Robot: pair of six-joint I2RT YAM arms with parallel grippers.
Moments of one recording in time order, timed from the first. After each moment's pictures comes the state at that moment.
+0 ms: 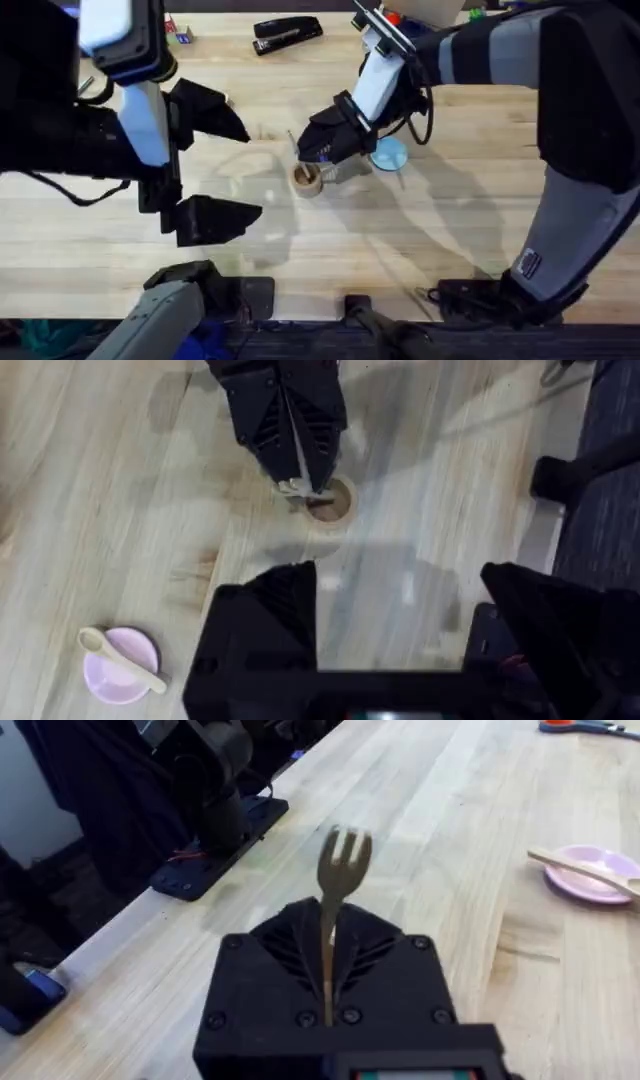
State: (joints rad) left arm 0.20 1.03 1.15 -1.60 0.71 1.47; right arm 0.46 2.13 1.36 -0.91 -1.48 -1.59
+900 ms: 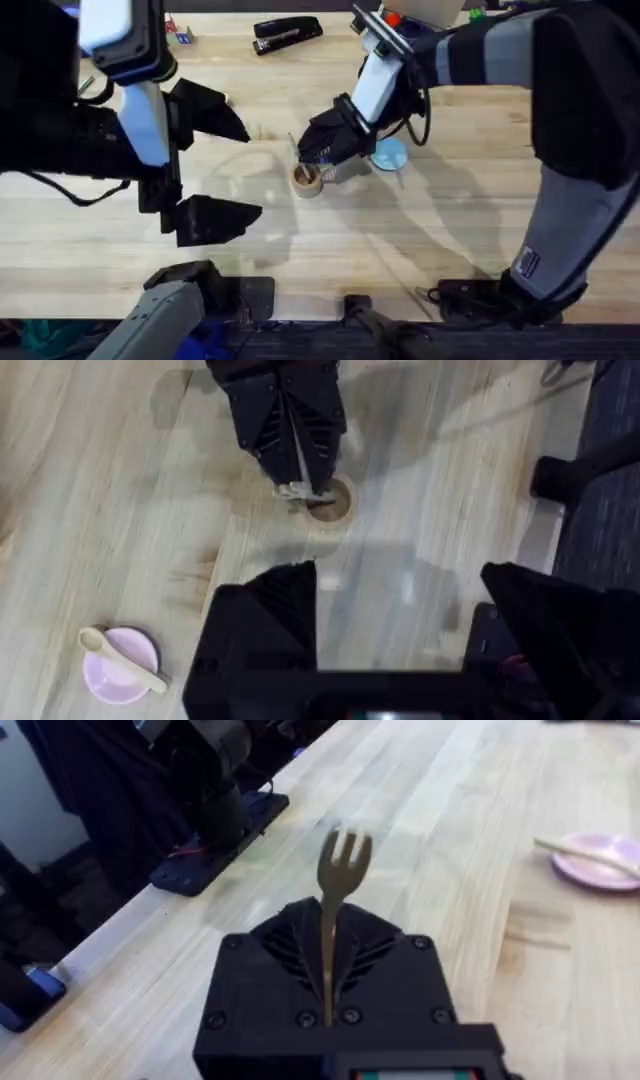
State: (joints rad) left arm 0.20 1.03 1.15 -1.60 0.71 1.47; right arm 0.46 2.15 1.36 -0.91 -1.48 -1.60
